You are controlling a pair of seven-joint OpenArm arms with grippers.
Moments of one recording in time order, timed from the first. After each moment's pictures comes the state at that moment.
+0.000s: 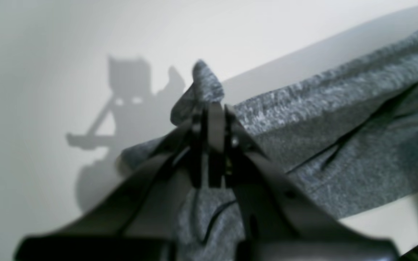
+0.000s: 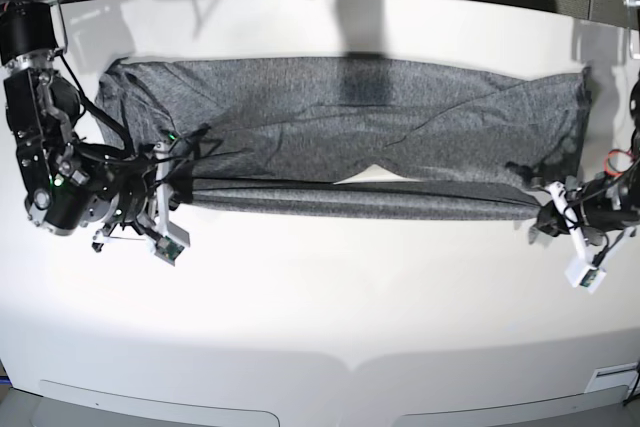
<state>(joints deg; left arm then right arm) -8.2 -32.0 -3.1 93.6 -39.2 -23.2 64.5 10.6 35.7 -12.3 99.8 31.3 34.8 -70.0</state>
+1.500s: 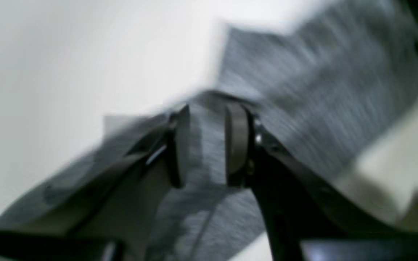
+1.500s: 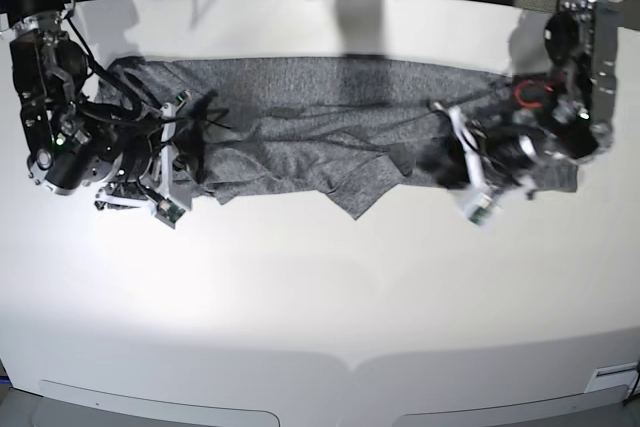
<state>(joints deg) 2.1 -15.9 4.8 100.6 -28.2 -35.9 54.9 2.9 34.7 -8.9 104.3 34.1 34.8 -71.5</state>
